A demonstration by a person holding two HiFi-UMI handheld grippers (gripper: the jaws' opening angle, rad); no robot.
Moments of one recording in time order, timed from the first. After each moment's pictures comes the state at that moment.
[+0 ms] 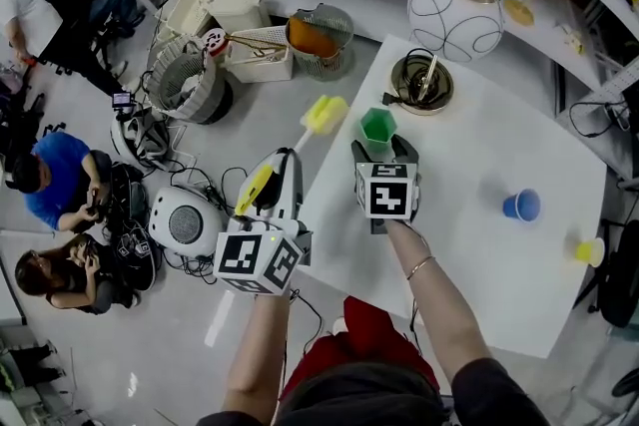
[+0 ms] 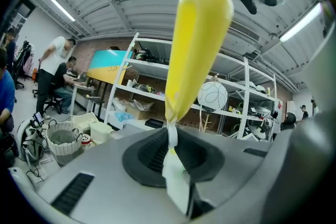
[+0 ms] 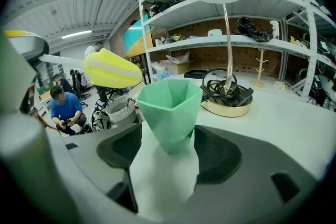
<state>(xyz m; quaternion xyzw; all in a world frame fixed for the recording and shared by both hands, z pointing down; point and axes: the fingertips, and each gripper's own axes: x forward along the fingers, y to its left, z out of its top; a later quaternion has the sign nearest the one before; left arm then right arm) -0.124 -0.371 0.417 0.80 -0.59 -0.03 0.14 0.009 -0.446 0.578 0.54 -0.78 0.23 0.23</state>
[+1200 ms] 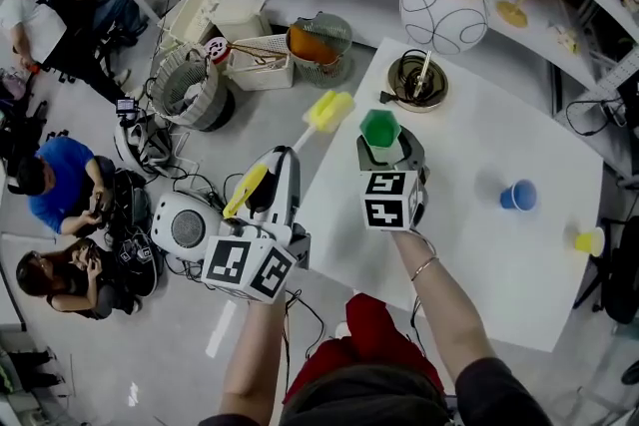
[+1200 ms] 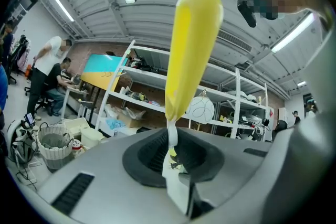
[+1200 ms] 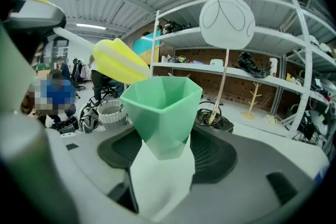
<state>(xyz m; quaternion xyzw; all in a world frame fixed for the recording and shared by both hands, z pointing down) -0.118 -0.343 0.374 0.82 -0.56 -0.08 0.12 0.021 -0.430 0.523 0.57 -0.79 0.09 0.23</state>
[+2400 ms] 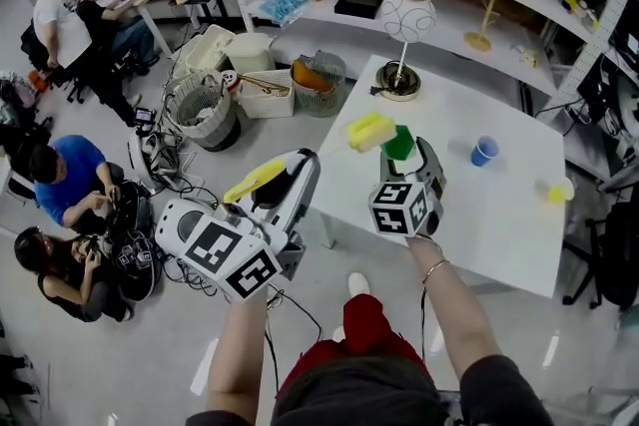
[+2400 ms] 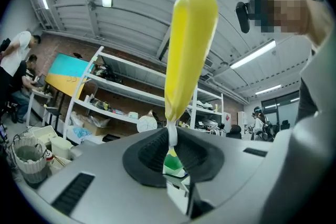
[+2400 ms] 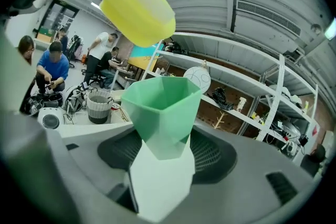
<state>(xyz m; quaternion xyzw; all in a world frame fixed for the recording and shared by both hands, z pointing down) -0.093 -0.113 0.260 0.91 -0.40 -0.09 0.07 0.065 -0.237 0.435 0.64 -0.72 -0.07 0.27</state>
